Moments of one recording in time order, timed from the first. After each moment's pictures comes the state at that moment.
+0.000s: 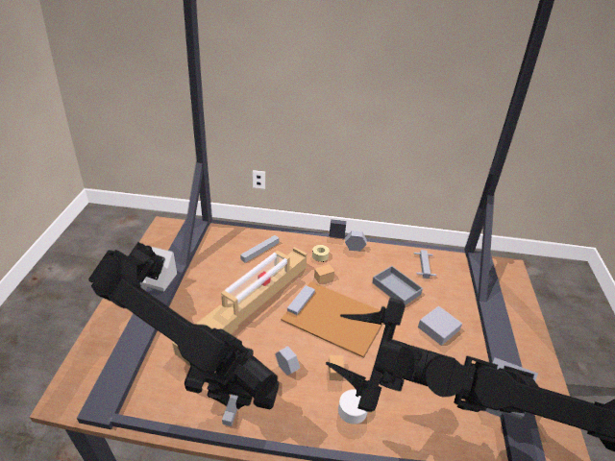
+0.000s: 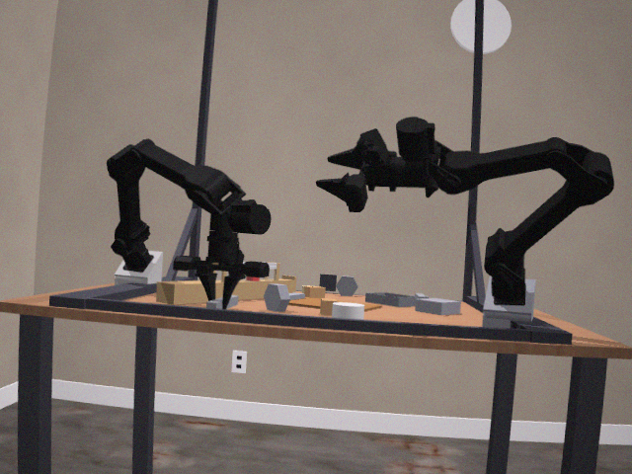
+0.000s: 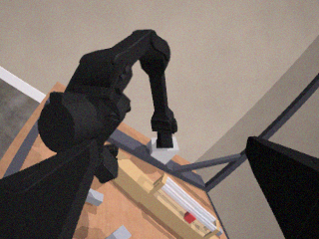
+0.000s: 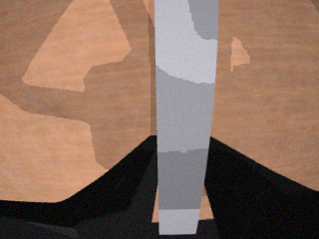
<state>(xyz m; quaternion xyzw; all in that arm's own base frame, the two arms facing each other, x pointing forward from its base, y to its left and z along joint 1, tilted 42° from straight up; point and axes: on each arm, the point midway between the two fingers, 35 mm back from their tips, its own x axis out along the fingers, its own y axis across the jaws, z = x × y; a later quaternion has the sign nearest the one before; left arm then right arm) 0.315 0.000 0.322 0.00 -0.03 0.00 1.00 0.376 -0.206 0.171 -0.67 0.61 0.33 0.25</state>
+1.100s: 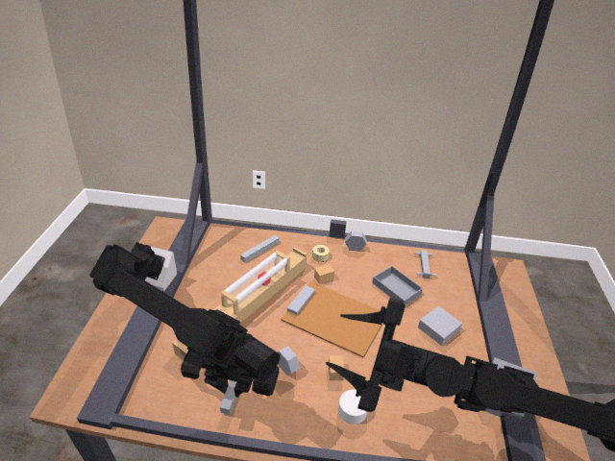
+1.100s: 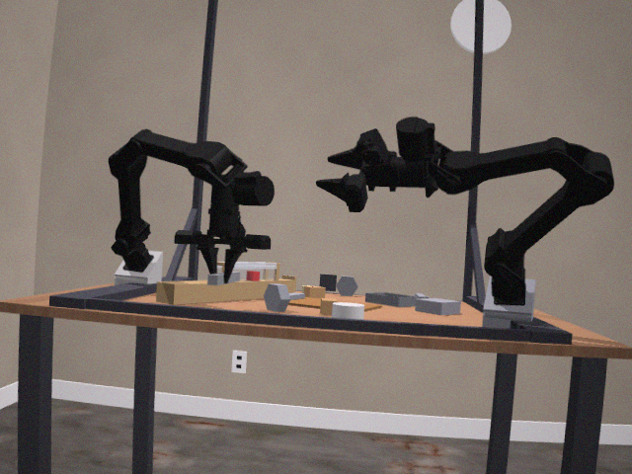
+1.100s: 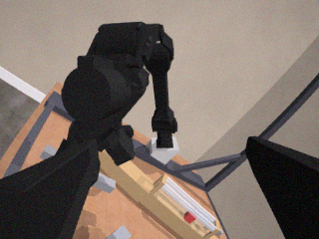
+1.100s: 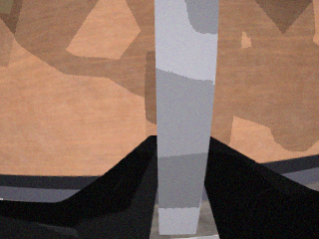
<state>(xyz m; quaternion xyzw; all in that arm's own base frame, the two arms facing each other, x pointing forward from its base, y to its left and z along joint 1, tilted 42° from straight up) 0.315 0.000 0.322 0.00 -0.03 0.00 1.00 0.375 -0.173 0.213 -0.68 0.61 0.33 0.25</state>
